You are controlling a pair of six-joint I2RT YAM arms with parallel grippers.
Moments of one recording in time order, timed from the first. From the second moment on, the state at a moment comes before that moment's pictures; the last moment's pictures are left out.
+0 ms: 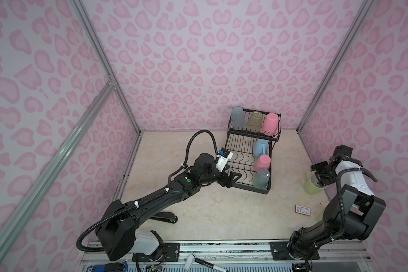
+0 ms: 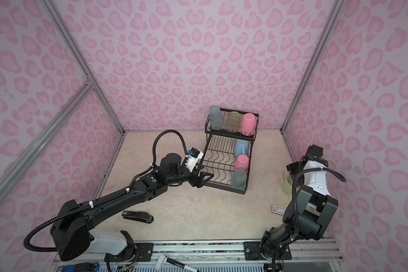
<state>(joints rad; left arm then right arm) -0.79 1.40 0.98 0.02 0.33 -0.24 -0.56 1.58 1.22 -0.86 -0.11 0.80</state>
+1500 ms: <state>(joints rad) -0.78 1.40 0.99 0.01 0.33 -0.24 -0.52 1.61 1.16 -0.76 0.02 0.99</state>
